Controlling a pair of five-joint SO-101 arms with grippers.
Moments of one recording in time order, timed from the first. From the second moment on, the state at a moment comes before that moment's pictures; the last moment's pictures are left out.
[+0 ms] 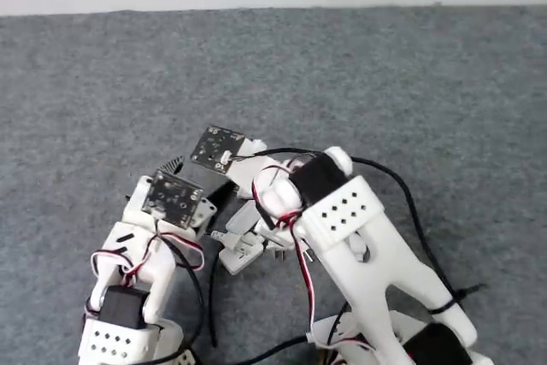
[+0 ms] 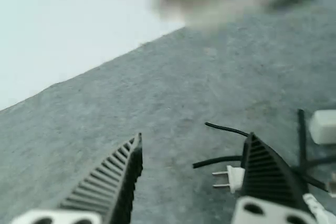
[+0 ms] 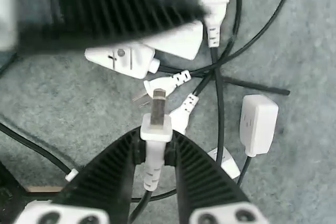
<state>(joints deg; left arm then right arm) 7.9 -84.1 82.2 37.8 -9.5 -39.2 -21.9 17.1 89.6 28.3</state>
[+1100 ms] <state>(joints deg) 13.7 -84.1 74.7 53.1 -10.5 -42.0 -22.7 15.6 90.4 26.5</state>
